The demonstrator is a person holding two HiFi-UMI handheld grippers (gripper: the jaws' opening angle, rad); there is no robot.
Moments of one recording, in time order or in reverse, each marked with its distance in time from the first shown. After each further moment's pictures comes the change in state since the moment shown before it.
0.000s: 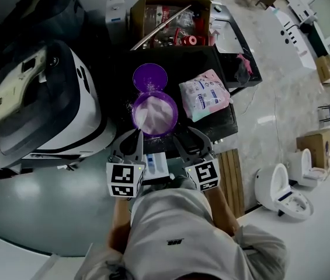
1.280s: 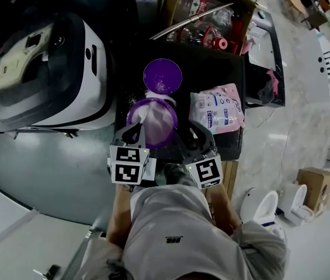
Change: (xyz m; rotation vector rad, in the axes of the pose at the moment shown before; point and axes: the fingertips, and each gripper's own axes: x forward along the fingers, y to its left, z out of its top) left arm 0.085 0.010 -0.025 -0.188 0.388 0.235; right arm 0.076 -0.062 0.017 -0.058 -0.045 0.305
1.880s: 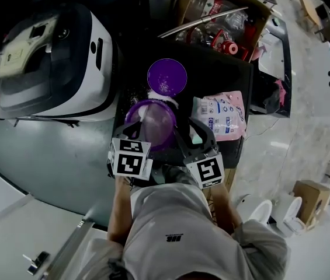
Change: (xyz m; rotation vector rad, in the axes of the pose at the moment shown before) left arm 0.027 0.004 -0.011 -0.059 0.151 0.071; right arm 0.018 -0.020 0.004 -0.026 -0.024 0.113
